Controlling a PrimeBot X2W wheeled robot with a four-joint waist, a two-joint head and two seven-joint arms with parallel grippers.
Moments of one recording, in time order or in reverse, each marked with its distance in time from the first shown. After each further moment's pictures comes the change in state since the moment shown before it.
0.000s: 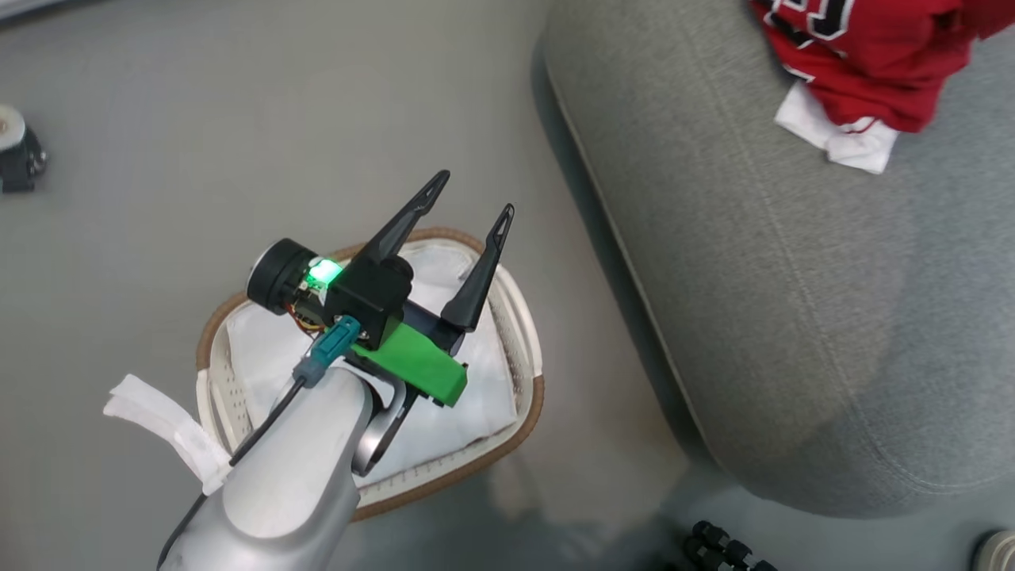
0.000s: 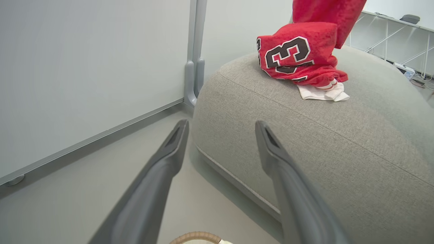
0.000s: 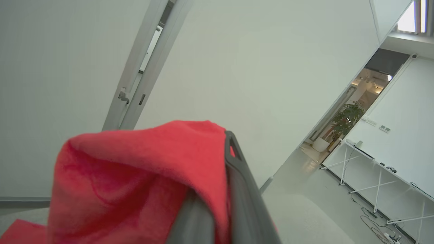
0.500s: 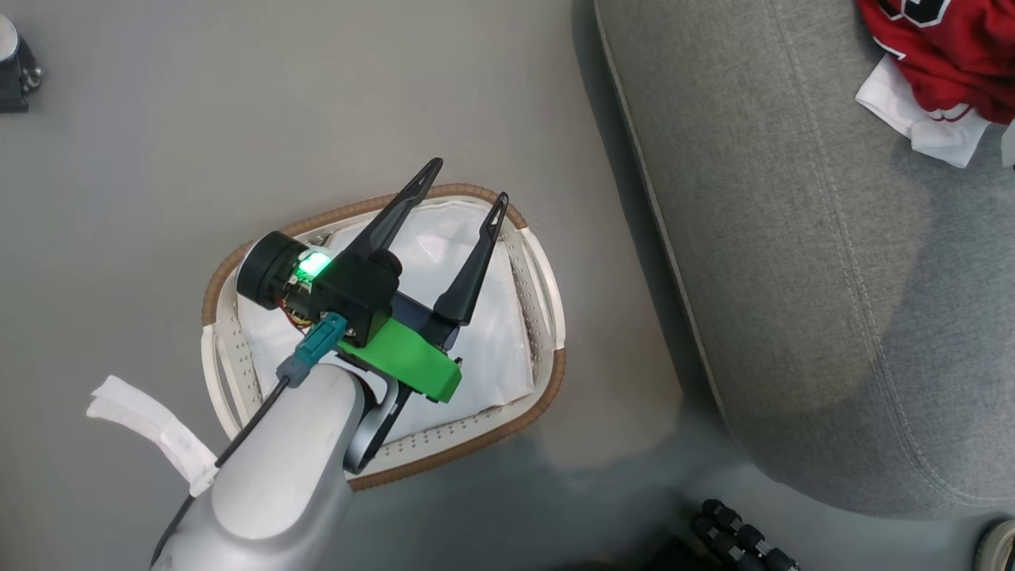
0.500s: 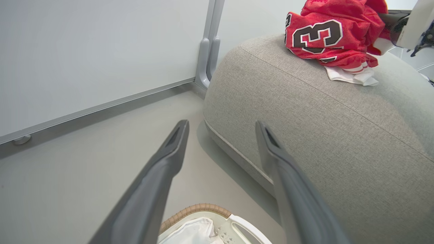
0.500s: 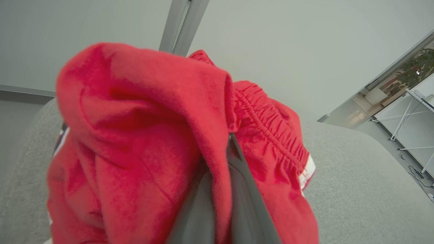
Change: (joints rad) left arm -0.003 0.015 0.009 -0.040 -0.017 0.000 0.000; right arm 0.178 0.109 0.005 0.078 -0.018 0.000 0.000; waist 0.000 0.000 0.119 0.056
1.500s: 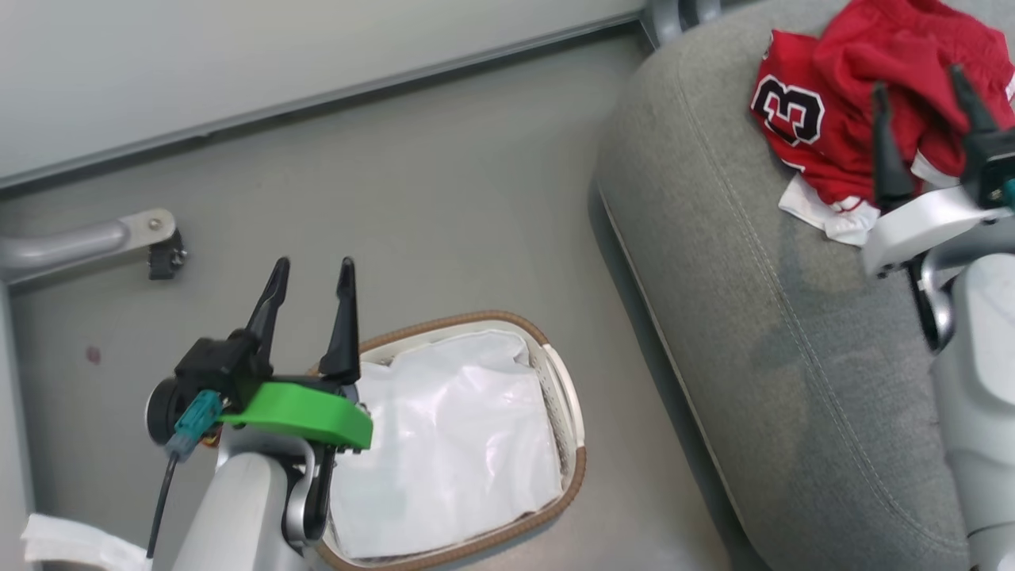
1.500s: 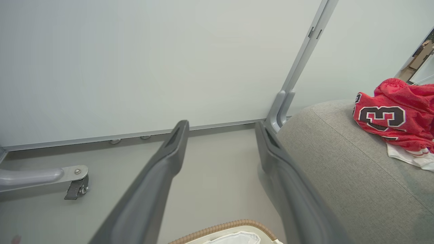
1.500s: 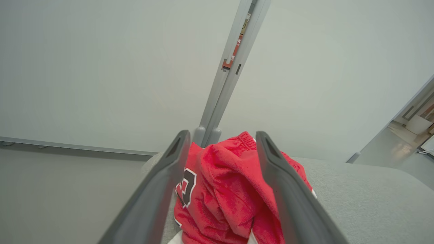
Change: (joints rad) left arm 0.262 -0.109 0.385 0.048 -0.016 0.034 0.000; right arm 0.196 0.100 0.151 -0.091 0.036 0.000 0.000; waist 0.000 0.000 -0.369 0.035
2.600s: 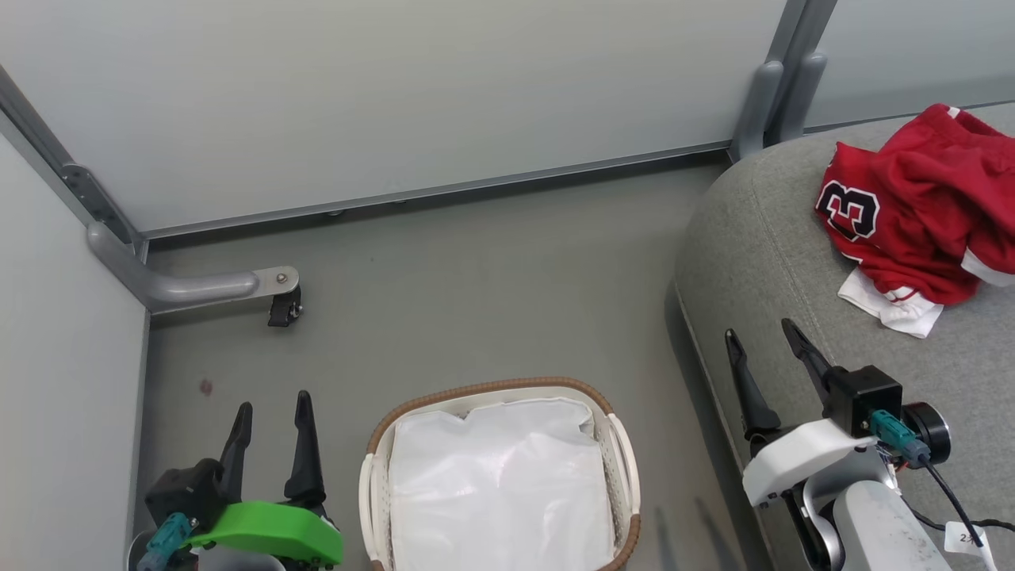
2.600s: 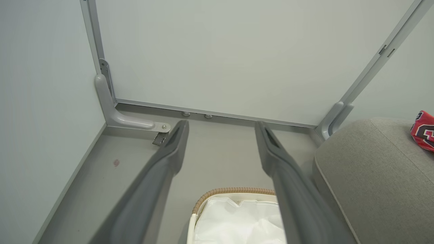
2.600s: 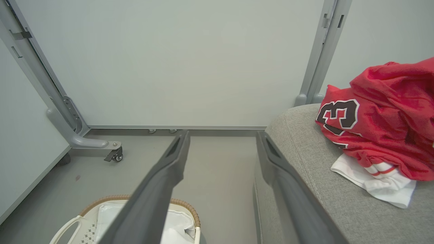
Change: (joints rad) left arm 0.249 -0.024 0.140 0.017 -0.036 -0.005 0.000; right arm 0.466 0.171 0.147 -0.163 0.195 0.000 0.000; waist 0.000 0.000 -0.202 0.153
